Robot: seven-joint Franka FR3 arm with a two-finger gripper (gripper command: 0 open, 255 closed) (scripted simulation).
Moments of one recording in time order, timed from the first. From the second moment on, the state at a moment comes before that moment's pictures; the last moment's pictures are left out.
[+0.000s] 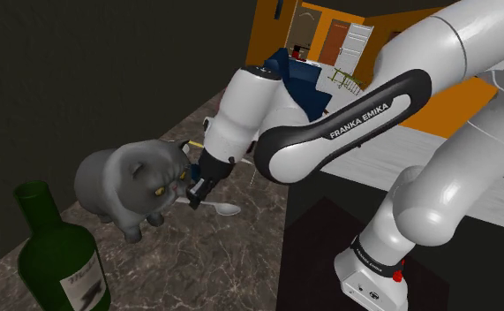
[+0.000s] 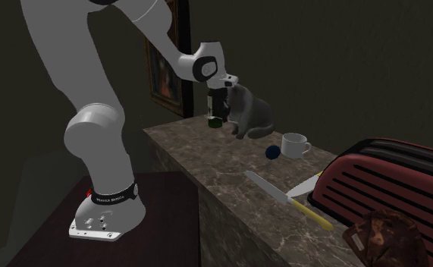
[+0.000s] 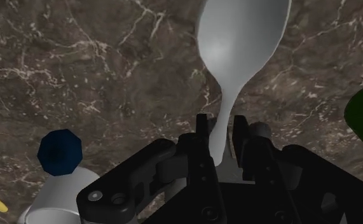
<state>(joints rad) 0.19 -0.13 0.58 -2.46 0.11 2.59 0.33</state>
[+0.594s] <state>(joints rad) 0.21 -0.22 0.55 -2.41 0.16 2.46 0.29</state>
